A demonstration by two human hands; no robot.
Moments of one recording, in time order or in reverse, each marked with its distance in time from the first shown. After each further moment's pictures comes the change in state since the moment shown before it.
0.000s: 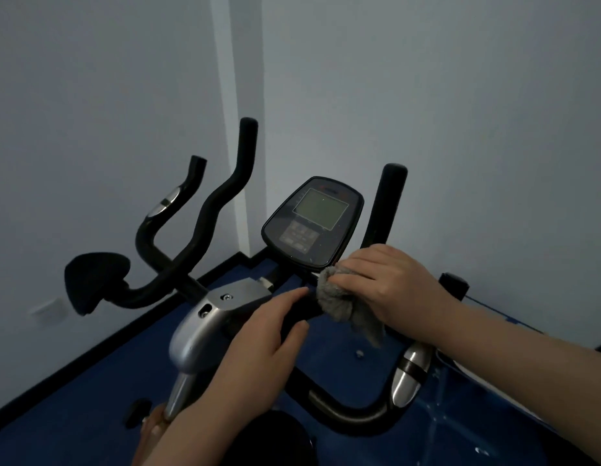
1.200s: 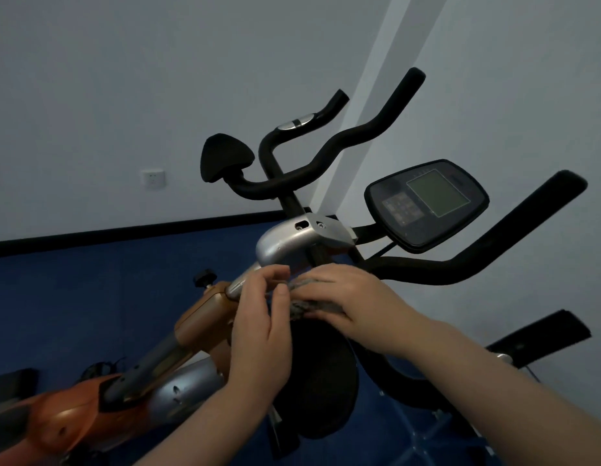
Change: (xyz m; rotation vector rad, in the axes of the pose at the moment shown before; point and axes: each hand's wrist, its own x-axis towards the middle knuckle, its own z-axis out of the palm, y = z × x) left_hand -0.092 -0.029 0.029 -0.353 0.834 -0.276; right_hand 0.059 -0.109 0.034 0.665 -0.468 -0.251
